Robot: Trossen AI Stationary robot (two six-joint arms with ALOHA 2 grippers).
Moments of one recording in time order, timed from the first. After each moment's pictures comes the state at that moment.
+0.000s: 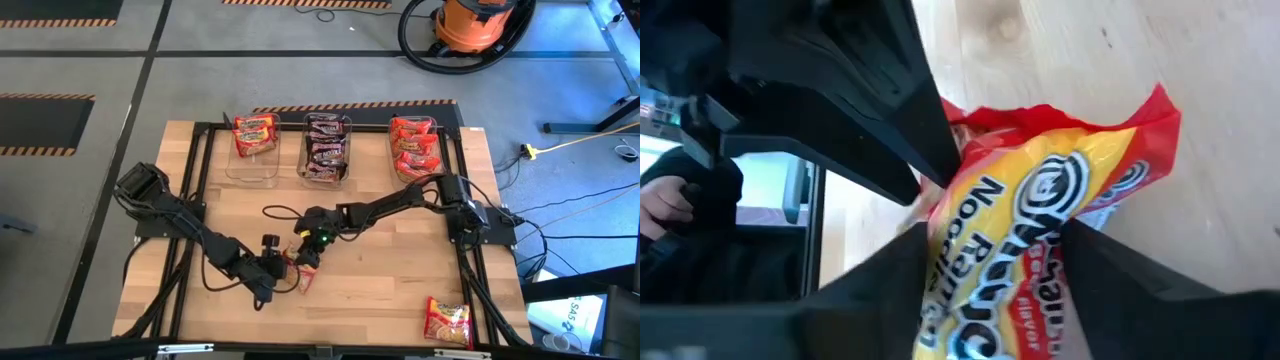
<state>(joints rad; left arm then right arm) -0.60 1.65 0.85 -0.24 -0.46 -0.38 0.10 2.17 1.32 0.25 -0.46 0.70</state>
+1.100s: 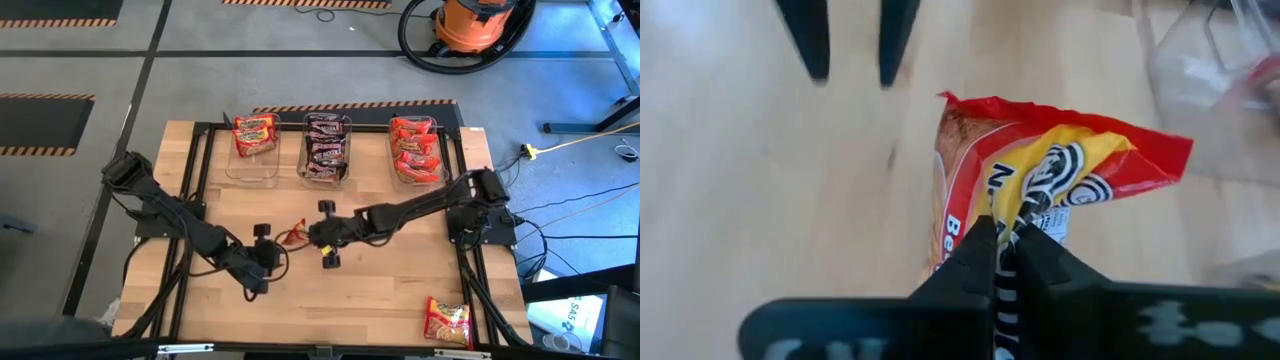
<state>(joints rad) -0.61 1.45 0.85 -0.34 -0.51 -0.44 0.22 1.87 1.32 -0.18 0.20 -0.04</state>
